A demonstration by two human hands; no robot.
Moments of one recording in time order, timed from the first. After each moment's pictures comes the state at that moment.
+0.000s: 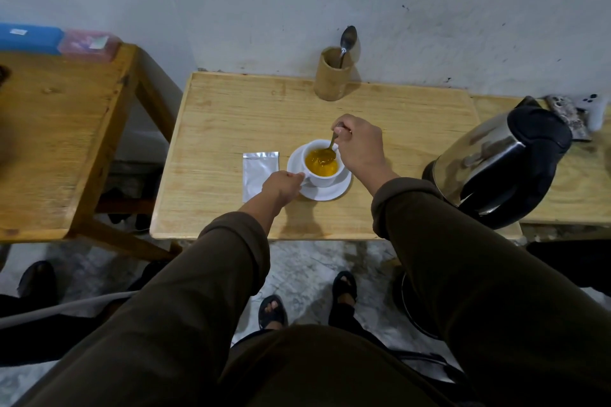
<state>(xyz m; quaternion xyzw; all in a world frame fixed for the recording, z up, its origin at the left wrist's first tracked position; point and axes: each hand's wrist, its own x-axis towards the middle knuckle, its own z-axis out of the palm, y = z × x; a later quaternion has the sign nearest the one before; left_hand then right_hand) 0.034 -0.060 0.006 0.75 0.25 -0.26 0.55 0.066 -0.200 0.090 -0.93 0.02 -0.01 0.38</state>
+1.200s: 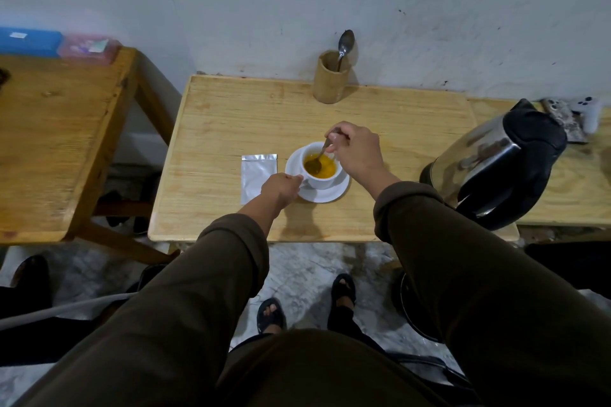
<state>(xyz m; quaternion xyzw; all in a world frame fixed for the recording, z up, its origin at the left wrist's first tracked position) 0.031 -0.062 0.013 0.77 0.23 -0.26 0.54 0.058 -0.203 0.095 -0.91 0.02 0.02 0.41</state>
